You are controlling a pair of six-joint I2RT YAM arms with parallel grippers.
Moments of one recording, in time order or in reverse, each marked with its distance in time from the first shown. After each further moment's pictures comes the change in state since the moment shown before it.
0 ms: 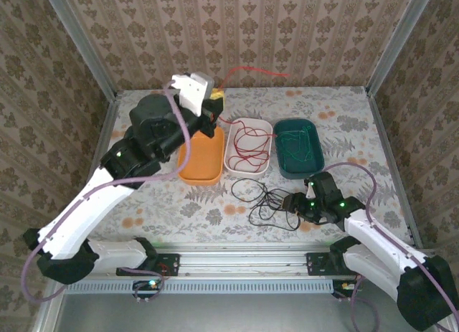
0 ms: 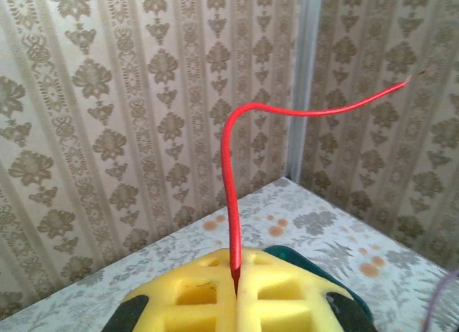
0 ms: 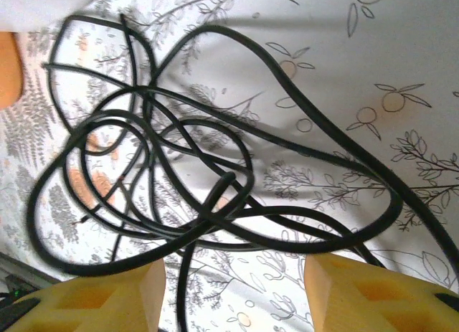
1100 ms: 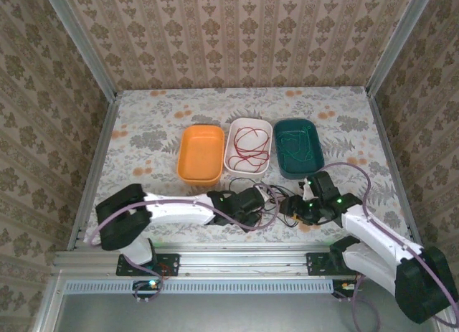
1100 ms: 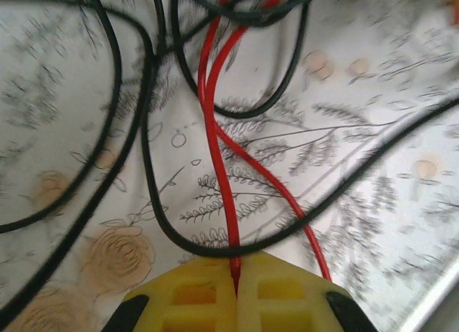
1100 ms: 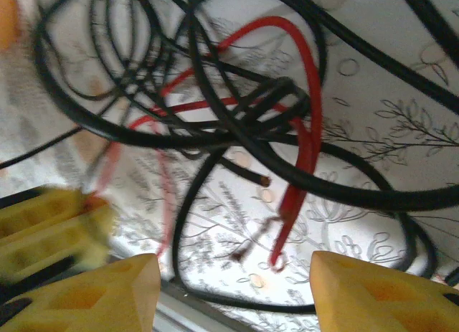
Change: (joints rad) left arm -0.389 0.367 -0.674 0.068 0.046 -0.326; right arm 0.004 0.098 0.024 -0.035 -0.100 -0.054
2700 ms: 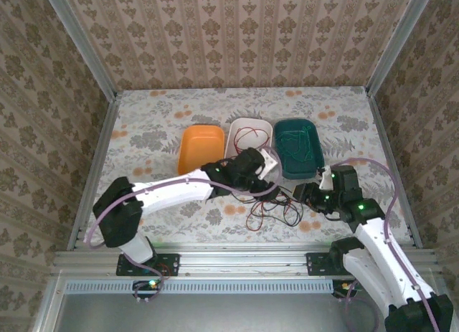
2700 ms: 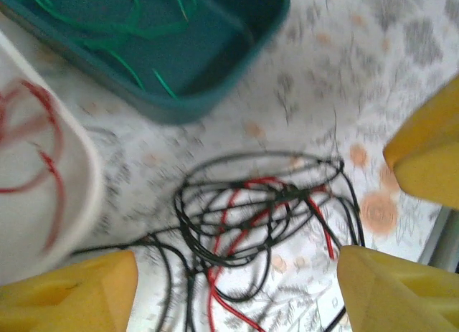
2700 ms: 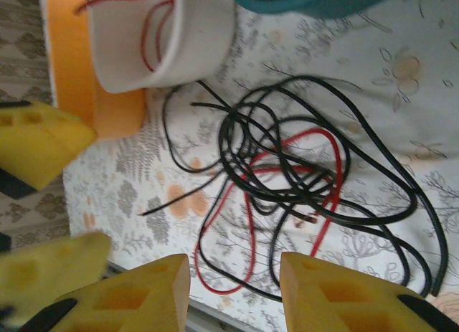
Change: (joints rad) left arm 0.165 0.058 0.248 0.042 0.190 0.126; right arm -0.201 -0.254 0.084 -0.109 -0.061 -0.027
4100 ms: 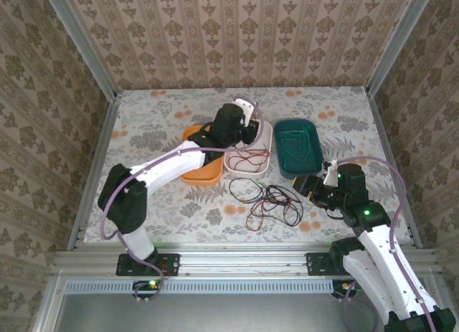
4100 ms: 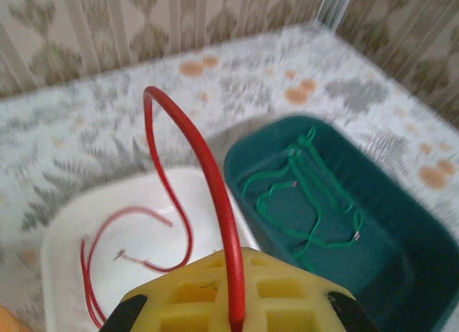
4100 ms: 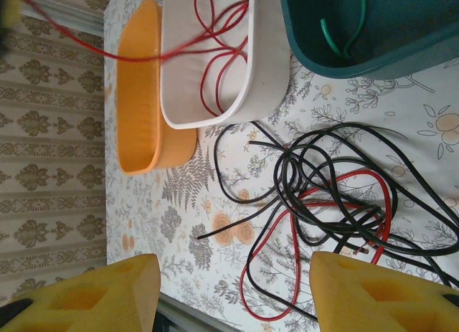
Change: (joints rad) left arm 0.294 0.100 0.194 0.217 -0.136 -0.016; right arm -0.006 -0.095 0.048 0.055 0.009 0.074
